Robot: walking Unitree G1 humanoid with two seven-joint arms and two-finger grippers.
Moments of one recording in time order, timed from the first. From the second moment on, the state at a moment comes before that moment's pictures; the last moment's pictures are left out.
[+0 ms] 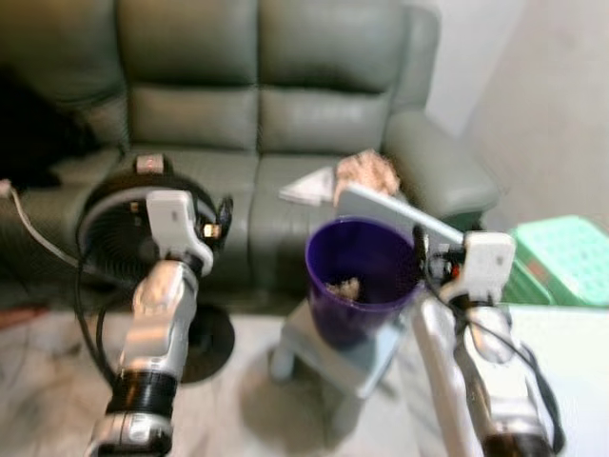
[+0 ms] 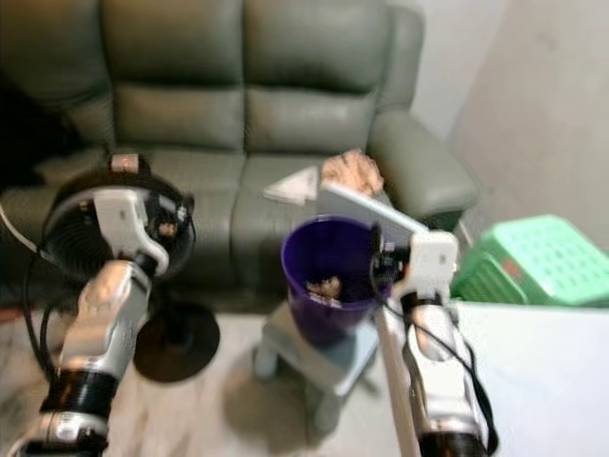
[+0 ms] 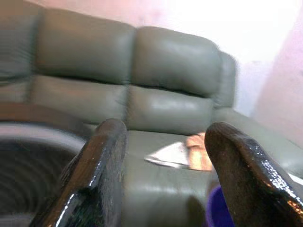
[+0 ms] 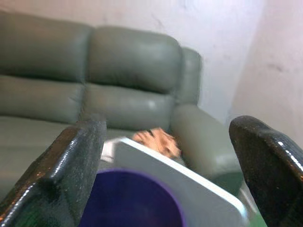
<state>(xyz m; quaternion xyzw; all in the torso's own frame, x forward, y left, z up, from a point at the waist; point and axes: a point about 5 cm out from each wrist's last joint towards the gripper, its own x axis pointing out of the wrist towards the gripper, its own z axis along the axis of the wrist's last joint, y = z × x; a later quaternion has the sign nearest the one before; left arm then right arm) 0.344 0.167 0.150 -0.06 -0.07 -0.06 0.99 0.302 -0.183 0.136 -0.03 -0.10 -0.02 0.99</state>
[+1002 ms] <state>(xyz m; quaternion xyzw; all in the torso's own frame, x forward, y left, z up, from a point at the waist) 0.343 0.167 0.145 -0.07 -0.06 -0.06 0.99 0.301 -0.186 0.132 -0.03 -0.09 -0.02 1.00</state>
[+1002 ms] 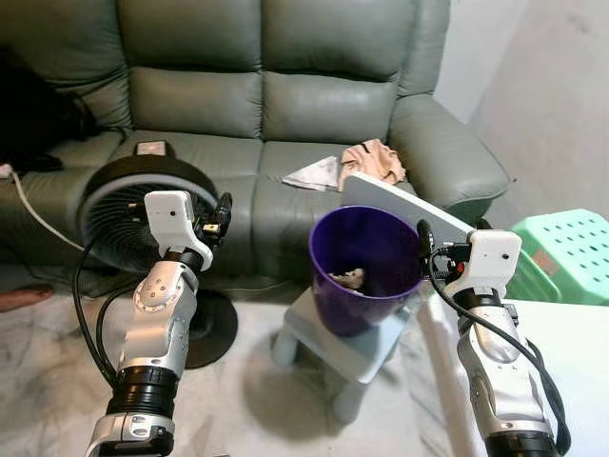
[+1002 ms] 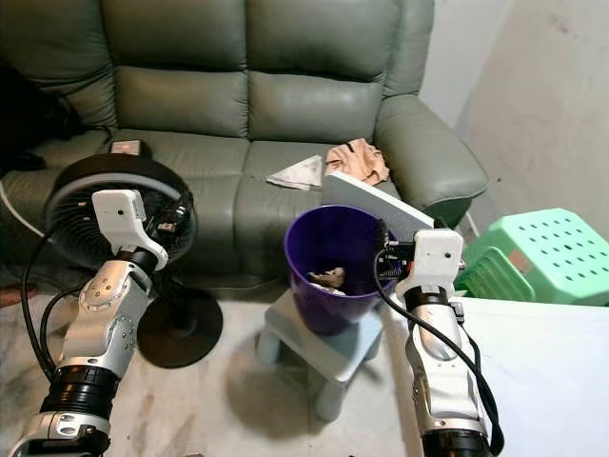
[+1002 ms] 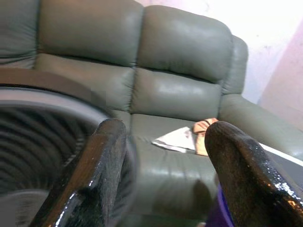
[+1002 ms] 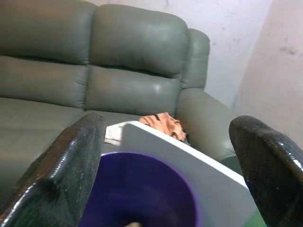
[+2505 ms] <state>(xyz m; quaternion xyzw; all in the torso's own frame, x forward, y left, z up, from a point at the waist) 0.344 0.155 0.142 -0.06 -0.05 -0.08 0.99 0.301 -0.186 0.130 -0.03 -0.07 -0.02 1.00</state>
